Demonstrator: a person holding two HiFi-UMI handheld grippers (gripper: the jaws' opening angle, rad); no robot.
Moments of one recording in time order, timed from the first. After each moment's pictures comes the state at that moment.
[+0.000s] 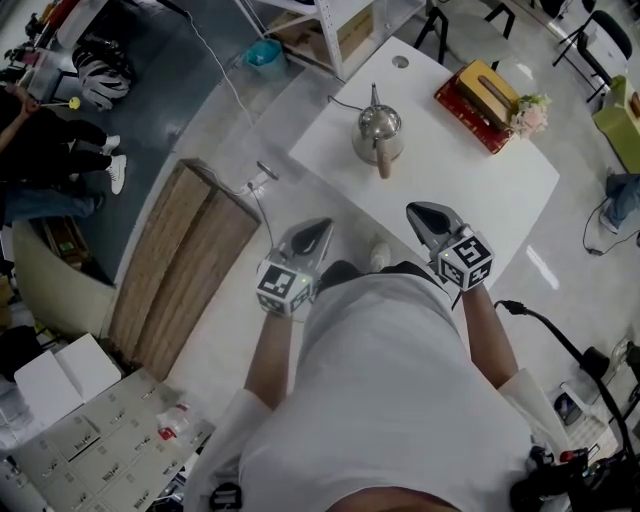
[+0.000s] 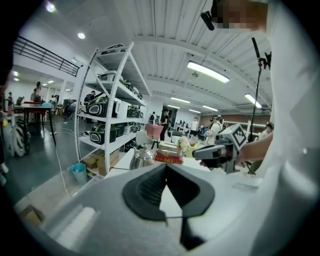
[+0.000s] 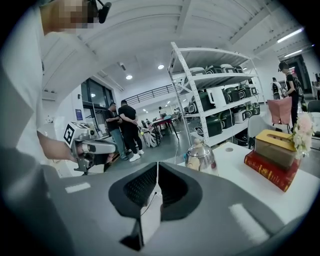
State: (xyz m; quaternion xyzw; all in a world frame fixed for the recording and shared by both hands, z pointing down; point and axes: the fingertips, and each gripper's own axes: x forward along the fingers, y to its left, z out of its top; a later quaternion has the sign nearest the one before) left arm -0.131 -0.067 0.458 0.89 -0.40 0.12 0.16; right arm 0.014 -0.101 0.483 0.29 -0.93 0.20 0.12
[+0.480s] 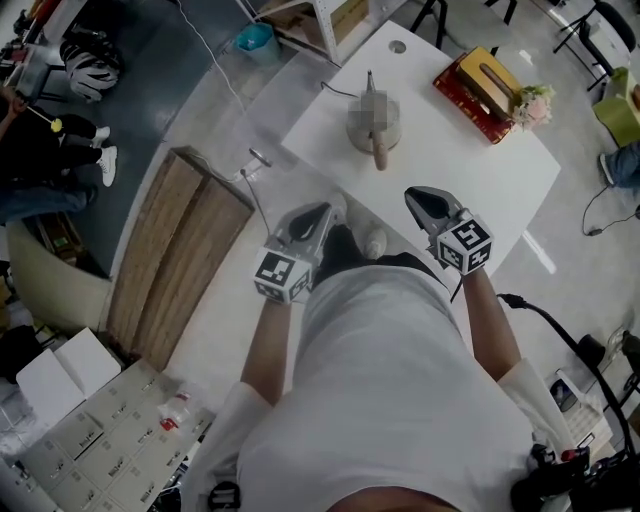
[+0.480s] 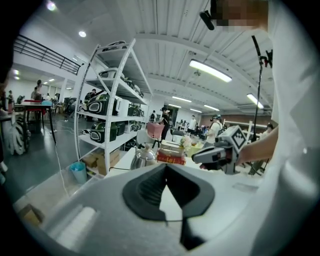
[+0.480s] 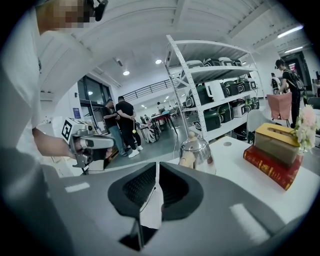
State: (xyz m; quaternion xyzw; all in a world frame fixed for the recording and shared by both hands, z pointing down) left arm -0.130 -0.092 0.467 0.89 -0.40 0.12 0.16; right arm 0.014 -0.123 0.506 0.29 -0.92 0.22 0.14
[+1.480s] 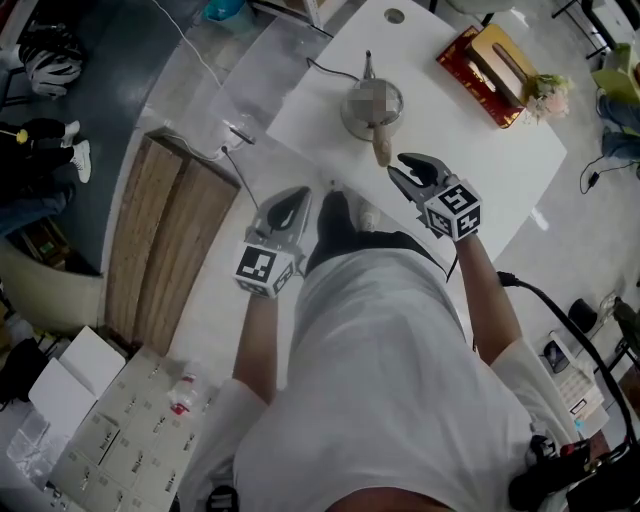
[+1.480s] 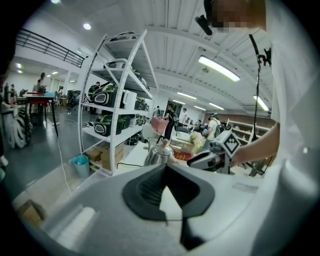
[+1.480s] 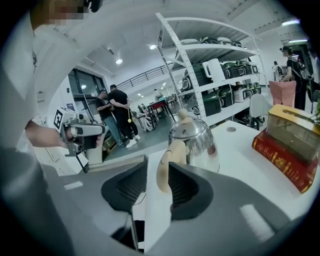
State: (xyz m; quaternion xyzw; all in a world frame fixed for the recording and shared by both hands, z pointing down) left arm -0.174 -0.162 0.503 0.88 -0.41 0.14 0.20; right arm -0.020 -0.203 0.581 0.27 -0.90 0.26 0.20
